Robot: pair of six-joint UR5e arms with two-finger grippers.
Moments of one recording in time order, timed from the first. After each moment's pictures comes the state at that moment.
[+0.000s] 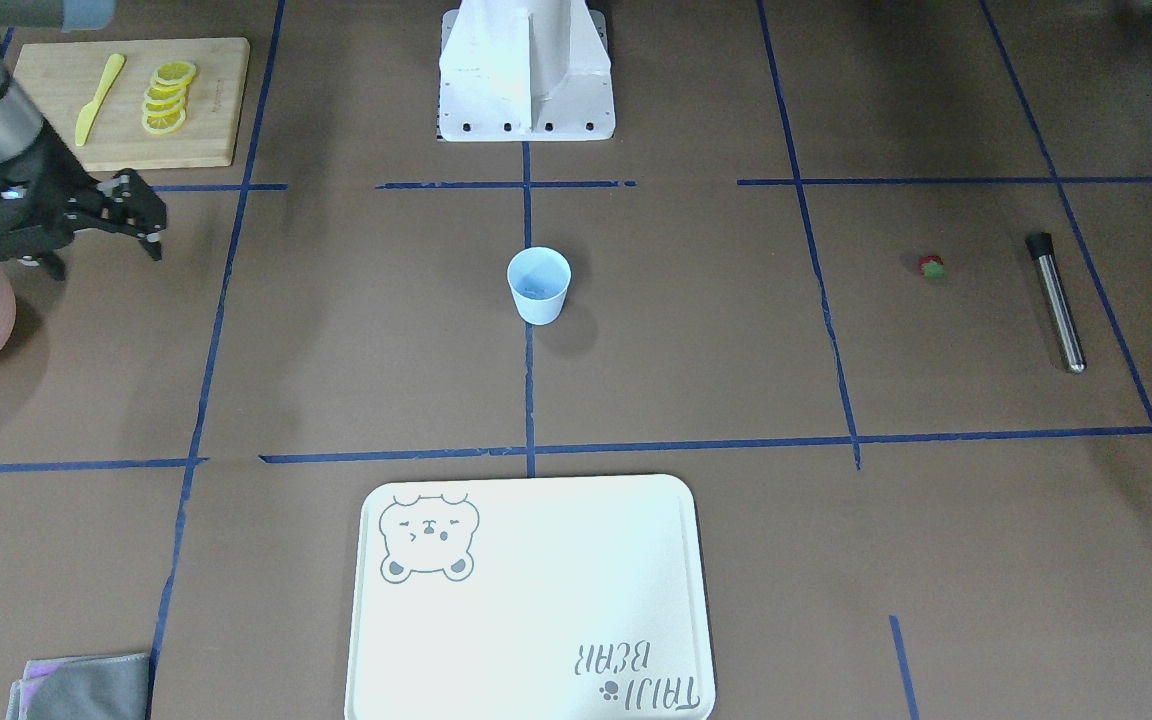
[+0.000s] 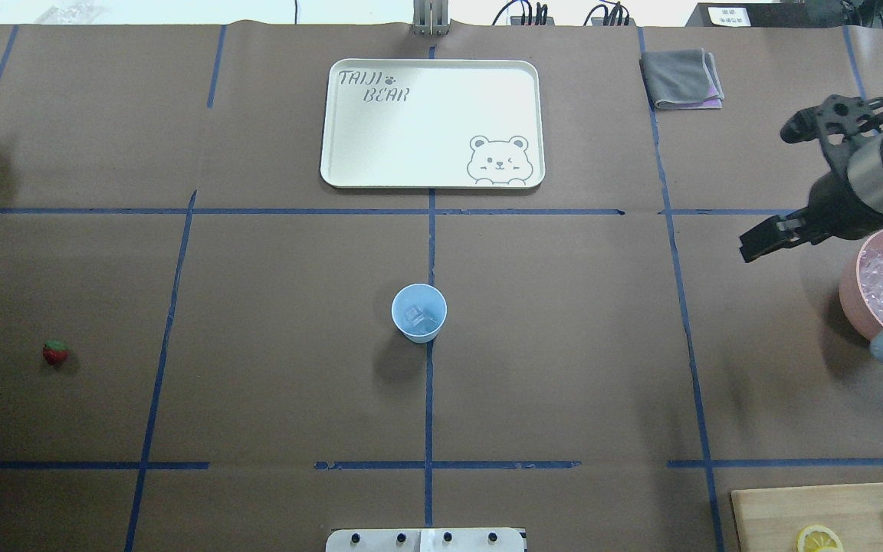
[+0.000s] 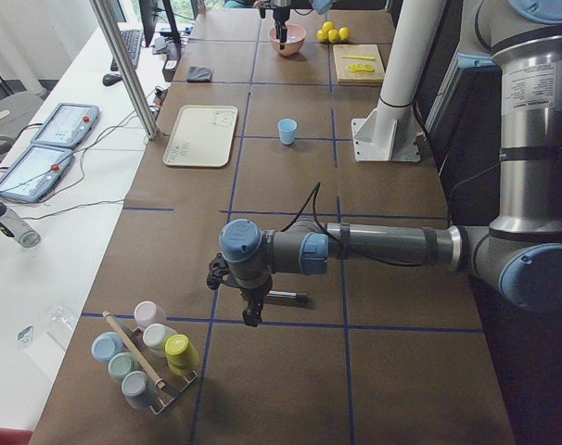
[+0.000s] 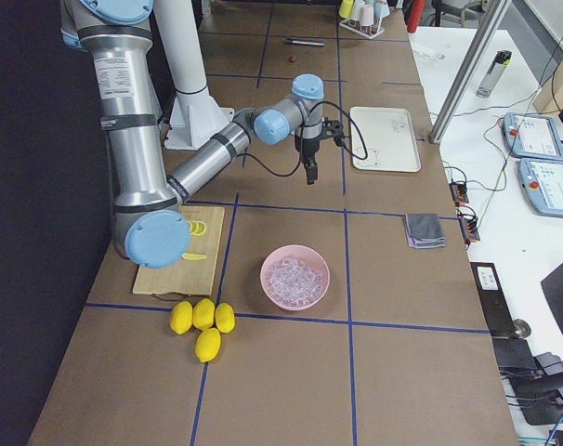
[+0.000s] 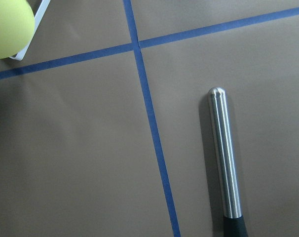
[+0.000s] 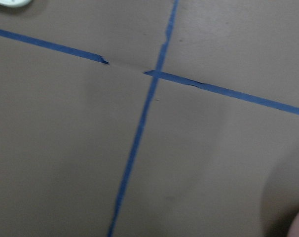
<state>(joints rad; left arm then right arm) -1.48 -1.48 -1.68 -1.55 -2.37 0.16 0.99 -1.54 2.09 -1.58 2.15 0.49</state>
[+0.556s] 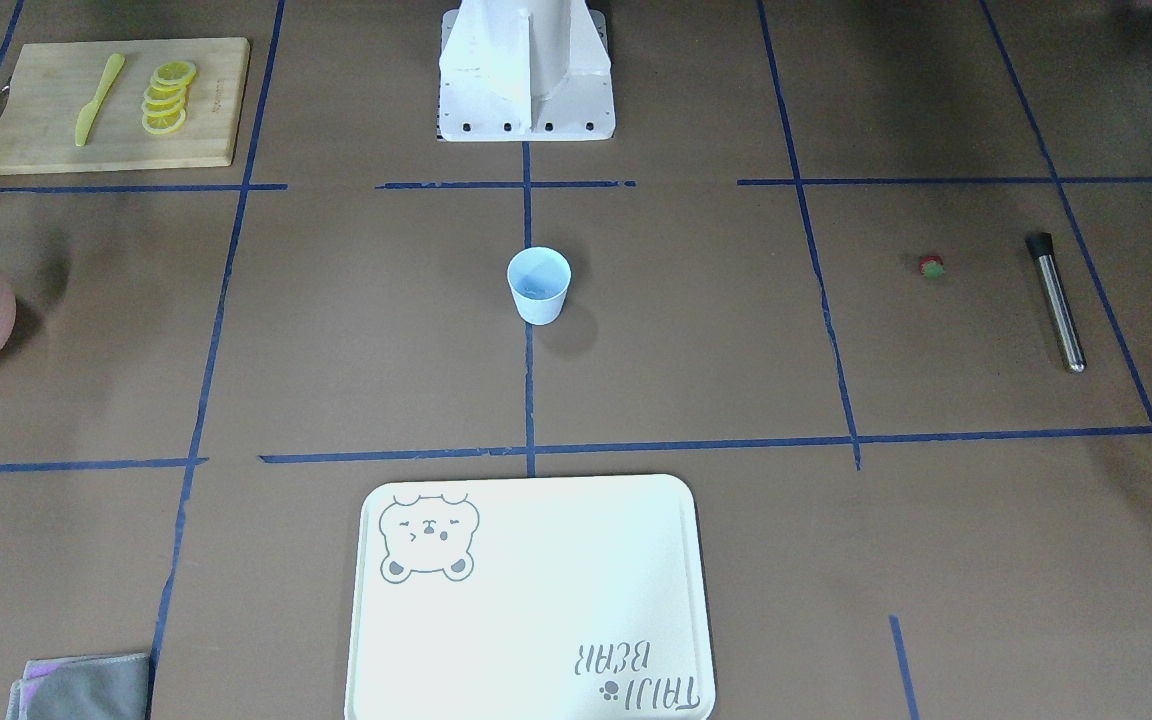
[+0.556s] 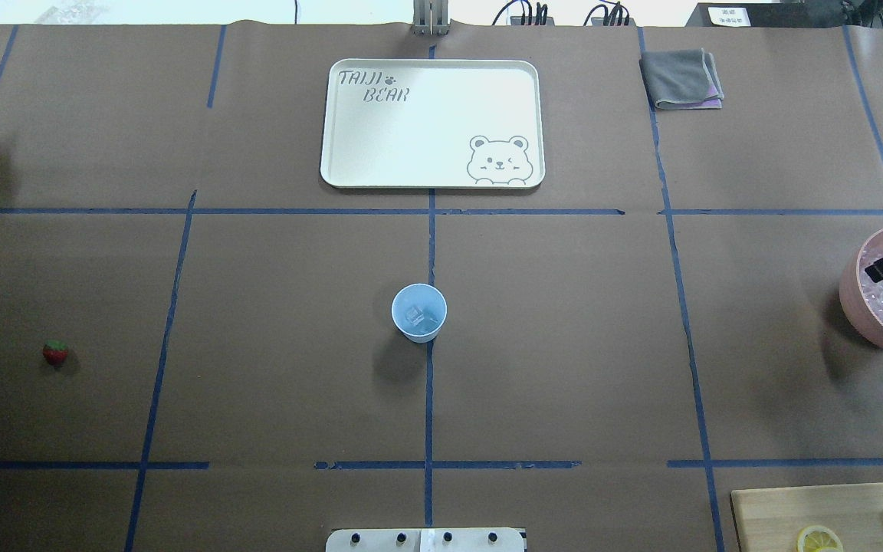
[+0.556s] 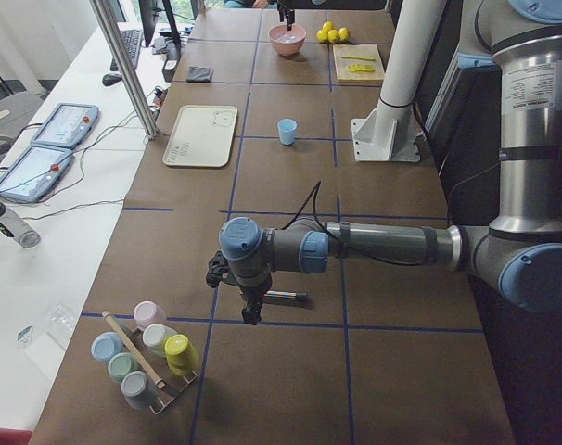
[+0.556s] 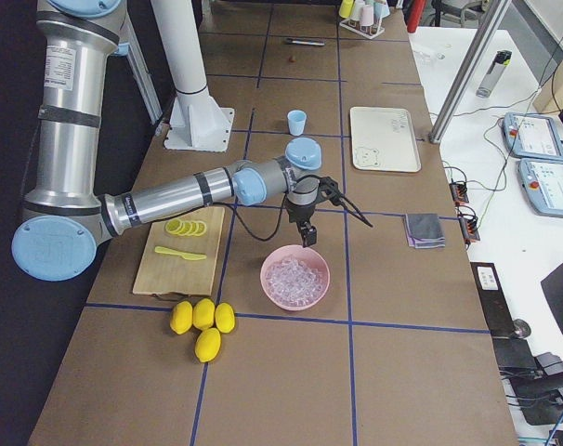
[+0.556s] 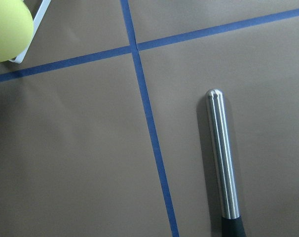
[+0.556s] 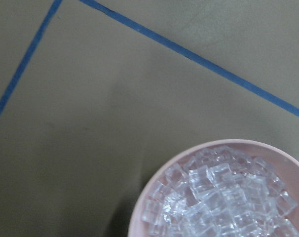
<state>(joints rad) -1.48 -1.48 -1.69 -1.55 -2.37 0.16 1.19 -1.74 1.96 -1.45 2.23 0.02</state>
